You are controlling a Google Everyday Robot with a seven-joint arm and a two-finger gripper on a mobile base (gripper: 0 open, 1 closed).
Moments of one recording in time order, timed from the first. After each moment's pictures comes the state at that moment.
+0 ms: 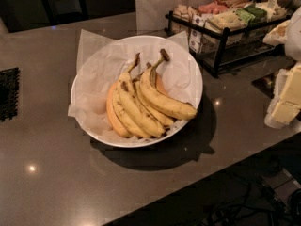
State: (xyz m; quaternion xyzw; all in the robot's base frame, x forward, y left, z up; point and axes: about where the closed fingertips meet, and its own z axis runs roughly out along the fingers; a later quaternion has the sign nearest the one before) arm 0.438 -0.216 0.978 -0.60 0.78 -0.04 0.16
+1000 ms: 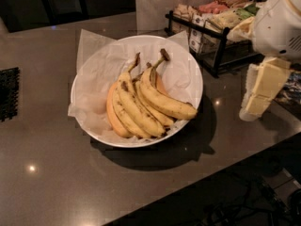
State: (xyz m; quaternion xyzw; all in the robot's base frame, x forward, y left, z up) arm 0.456 -0.167 0.975 -0.67 0.72 0.01 0.19
